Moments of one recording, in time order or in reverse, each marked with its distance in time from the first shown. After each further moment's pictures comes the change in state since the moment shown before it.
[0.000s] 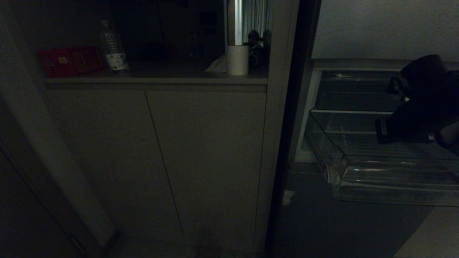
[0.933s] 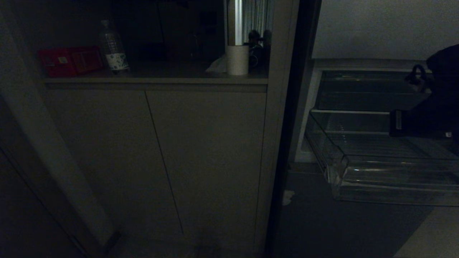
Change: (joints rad) left arm 0.000 0.000 0.000 0.000 0.000 0.000; right arm -0.010 -0.151 0.138 -0.135 -0.001 0.017
